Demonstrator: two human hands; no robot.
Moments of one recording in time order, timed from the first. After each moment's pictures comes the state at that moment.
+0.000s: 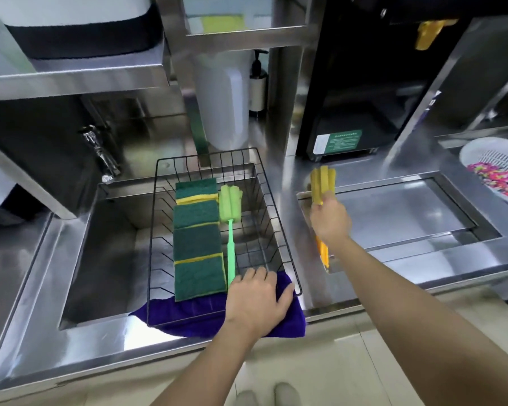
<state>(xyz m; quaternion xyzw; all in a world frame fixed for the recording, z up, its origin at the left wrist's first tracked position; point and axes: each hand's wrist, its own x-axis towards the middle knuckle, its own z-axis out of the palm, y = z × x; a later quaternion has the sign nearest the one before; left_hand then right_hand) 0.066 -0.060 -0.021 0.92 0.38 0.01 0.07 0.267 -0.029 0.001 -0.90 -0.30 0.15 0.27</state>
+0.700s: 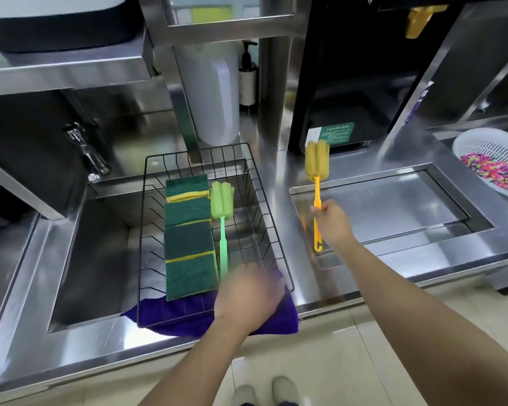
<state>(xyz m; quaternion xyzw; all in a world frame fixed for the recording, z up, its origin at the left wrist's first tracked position) 0.068 -0.057 -0.028 0.92 0.37 0.01 0.07 0.288 -0.047 -0.021 -0.86 -0.28 0.25 0.36</state>
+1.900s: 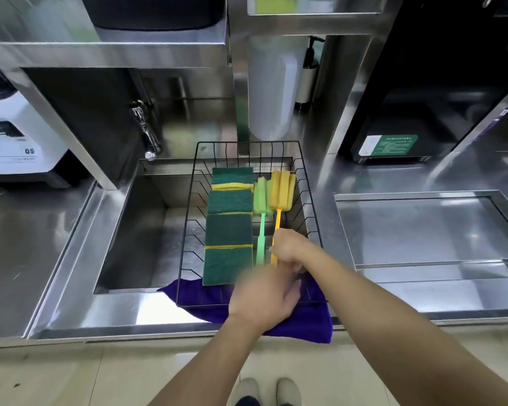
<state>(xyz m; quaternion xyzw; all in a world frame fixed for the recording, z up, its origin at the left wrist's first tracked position) 0.039 -0.046 -0.033 0.90 0.40 0.14 0.05 0.157 0.014 -0.012 -0.76 -0.48 0.43 -0.04</state>
